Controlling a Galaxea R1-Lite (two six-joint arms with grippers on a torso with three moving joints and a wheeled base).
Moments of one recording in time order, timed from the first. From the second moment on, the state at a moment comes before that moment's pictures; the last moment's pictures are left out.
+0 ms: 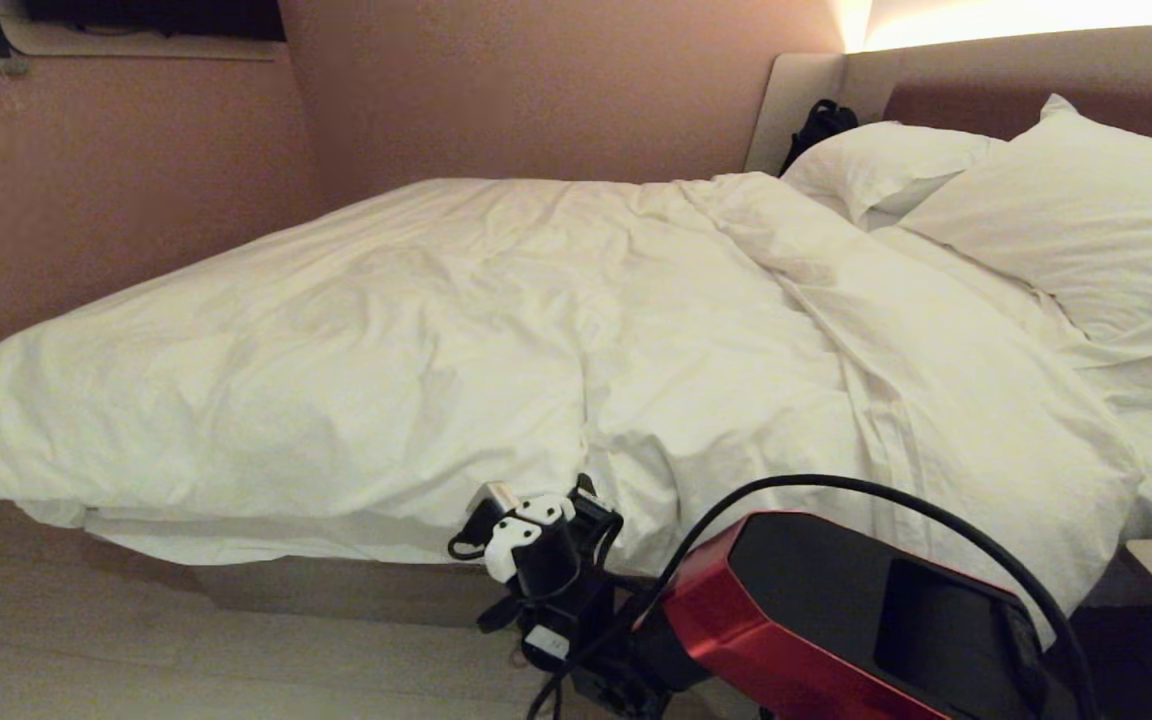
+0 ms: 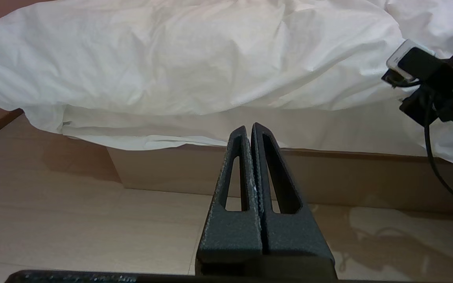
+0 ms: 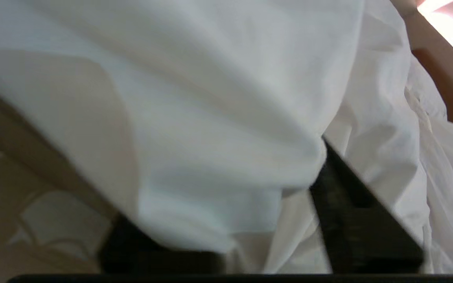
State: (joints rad) left arm 0.00 0.00 0.00 -0.06 0.01 0.02; right arm 0.93 2.60 -1.55 -0.82 -0.91 -0.73
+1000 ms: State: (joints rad) left arm 0.00 0.00 0.00 -0.06 0.01 0.02; right arm 0.99 2.58 -1.38 -0.82 -0.90 -0.66
